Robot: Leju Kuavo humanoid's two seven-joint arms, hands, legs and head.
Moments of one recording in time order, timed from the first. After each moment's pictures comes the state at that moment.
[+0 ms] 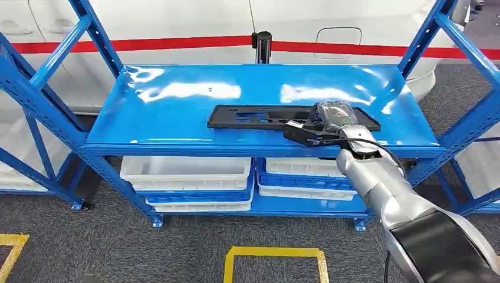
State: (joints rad) left arm -0.07 -0.07 0.31 -0.19 0.06 0.54 -0.68; right arm -1.01 -0.05 0.66 -0.31 1.11 -0.36 -0.09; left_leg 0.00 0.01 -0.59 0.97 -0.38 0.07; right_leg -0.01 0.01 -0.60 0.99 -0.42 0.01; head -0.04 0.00
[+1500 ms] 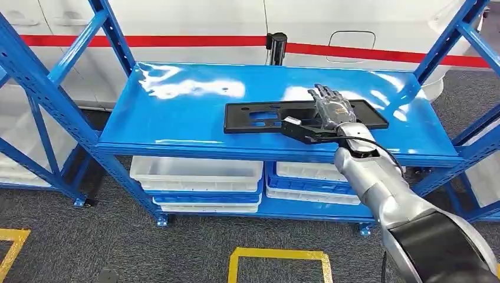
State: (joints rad) left arm -0.07 -0.07 0.27 -0.19 -0.05 0.44 -0.42; right arm -1.02 -0.03 0.62 -0.31 1.15 -0.36 -0.09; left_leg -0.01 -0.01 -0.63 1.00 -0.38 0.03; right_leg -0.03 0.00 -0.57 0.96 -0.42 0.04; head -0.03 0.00
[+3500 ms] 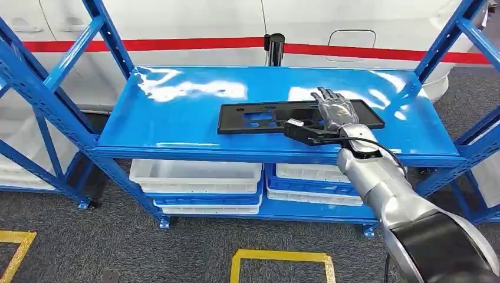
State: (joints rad) left arm -0.08 -0.08 0.26 -0.19 -0.06 0.44 -0.42; right arm -1.02 -0.04 0.61 -0.31 1.17 -0.33 -0.09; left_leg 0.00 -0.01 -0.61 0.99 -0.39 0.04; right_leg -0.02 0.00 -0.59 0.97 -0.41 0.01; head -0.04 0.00
